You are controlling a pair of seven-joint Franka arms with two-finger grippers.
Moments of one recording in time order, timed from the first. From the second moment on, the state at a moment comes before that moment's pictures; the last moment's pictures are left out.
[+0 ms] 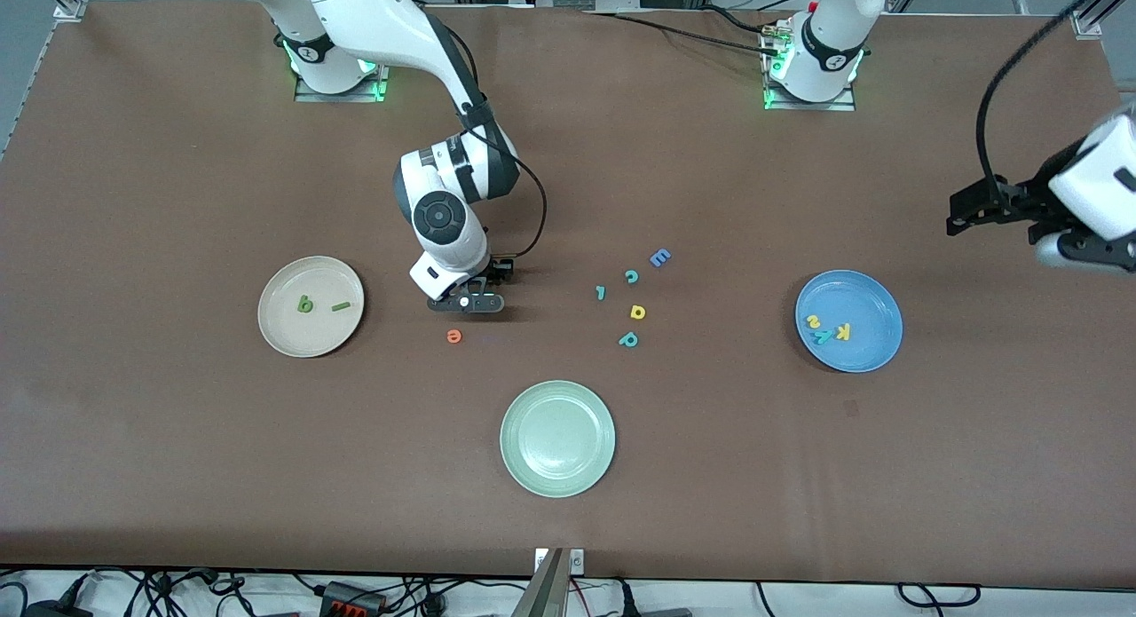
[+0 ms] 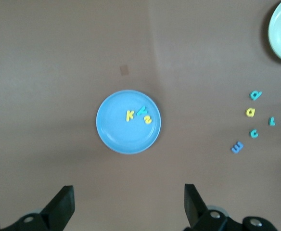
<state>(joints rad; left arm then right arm) -0.01 0.12 -0.04 -1.44 -0.01 1.53 0.03 0.95 0.66 -0.36 -1.85 0.38 2.36 0.35</state>
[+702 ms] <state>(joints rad) -0.04 -0.02 0.00 -1.71 -0.04 1.67 0.01 0.96 0.66 -0.36 -1.85 0.38 2.34 0.38</state>
